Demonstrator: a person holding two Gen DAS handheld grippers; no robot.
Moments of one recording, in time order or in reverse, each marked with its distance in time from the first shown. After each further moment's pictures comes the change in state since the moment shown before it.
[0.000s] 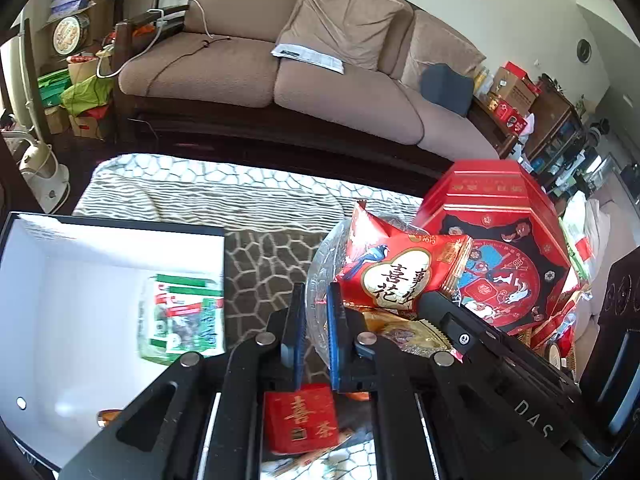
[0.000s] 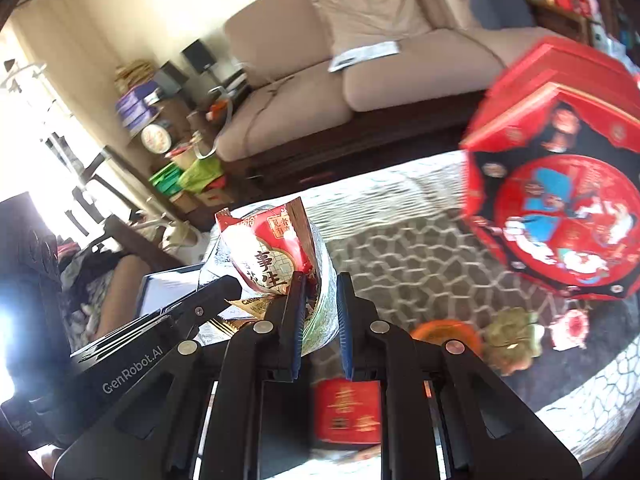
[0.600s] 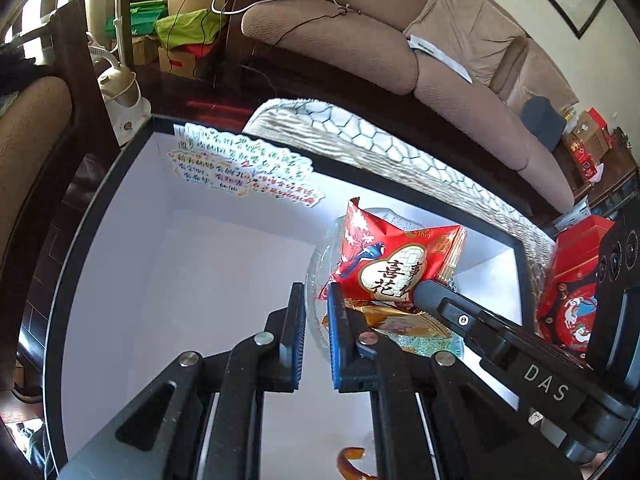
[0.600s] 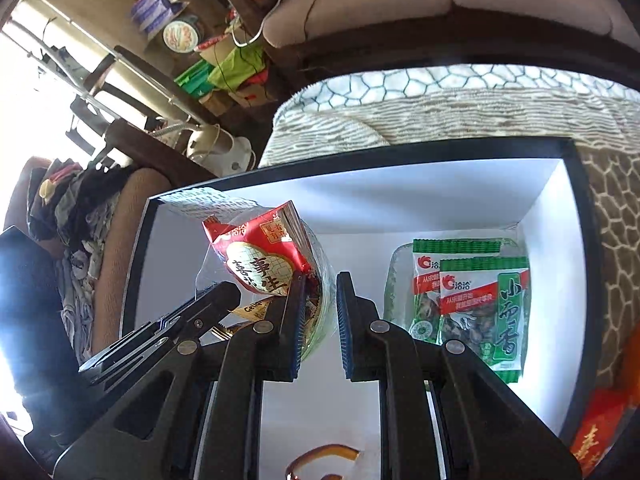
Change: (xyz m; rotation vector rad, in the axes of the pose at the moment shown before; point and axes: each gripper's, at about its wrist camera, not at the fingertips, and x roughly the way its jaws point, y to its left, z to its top) left arm 0.034 0.234 -0.019 -0.218 0.084 0.140; right arm 0.222 0.129 -0.054 -0.066 0.341 0.050
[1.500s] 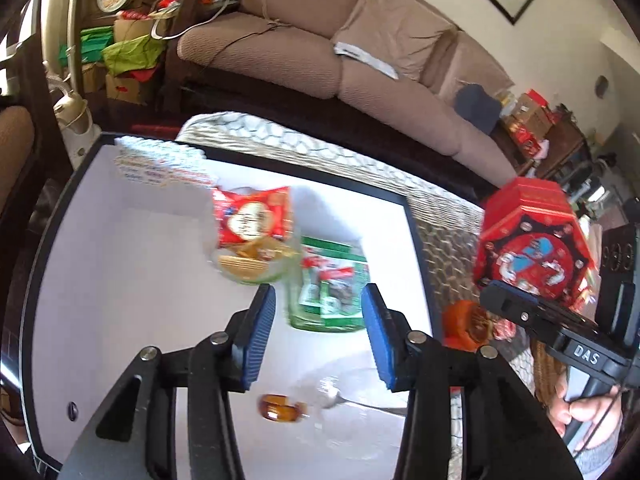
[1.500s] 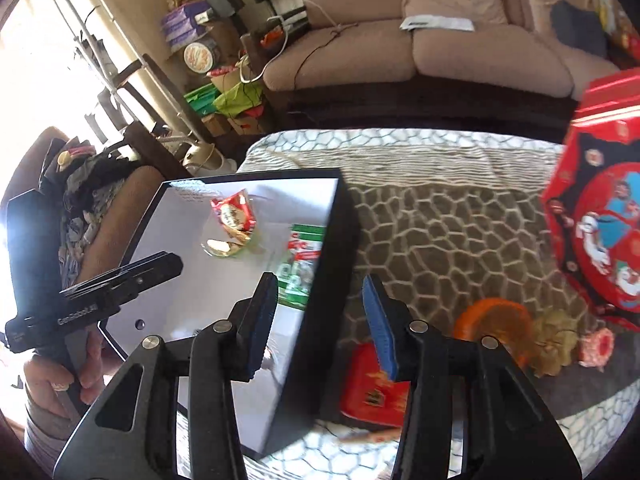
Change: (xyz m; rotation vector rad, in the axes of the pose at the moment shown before) left arm -0.070 -0.083 -0.060 0.164 -0.077 -0.214; right arm -0.214 -0.100 -0.079 -0.146 -0.191 -0.087
